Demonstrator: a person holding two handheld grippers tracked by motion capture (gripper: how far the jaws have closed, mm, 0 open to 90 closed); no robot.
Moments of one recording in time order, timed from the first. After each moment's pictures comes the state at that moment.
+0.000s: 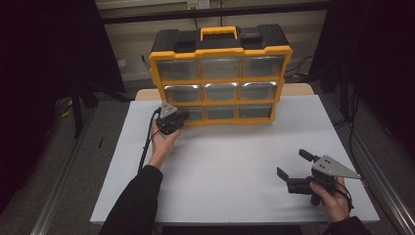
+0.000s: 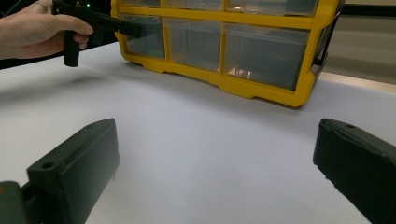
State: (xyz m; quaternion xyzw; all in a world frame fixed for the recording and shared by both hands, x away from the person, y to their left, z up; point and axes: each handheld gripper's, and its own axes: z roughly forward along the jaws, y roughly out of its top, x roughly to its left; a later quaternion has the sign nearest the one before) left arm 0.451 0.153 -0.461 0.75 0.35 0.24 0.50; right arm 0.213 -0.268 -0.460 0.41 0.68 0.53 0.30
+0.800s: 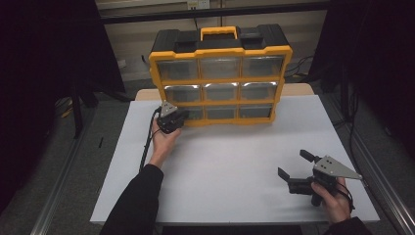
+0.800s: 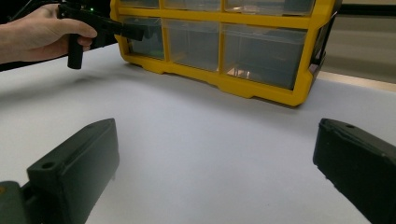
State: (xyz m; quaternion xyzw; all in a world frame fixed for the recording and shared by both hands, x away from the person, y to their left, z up) left arm 0.455 0.155 -0.465 0.75 0.36 0.24 0.50; right arm 0.211 -0.270 -0.460 0.41 0.68 0.53 0.29
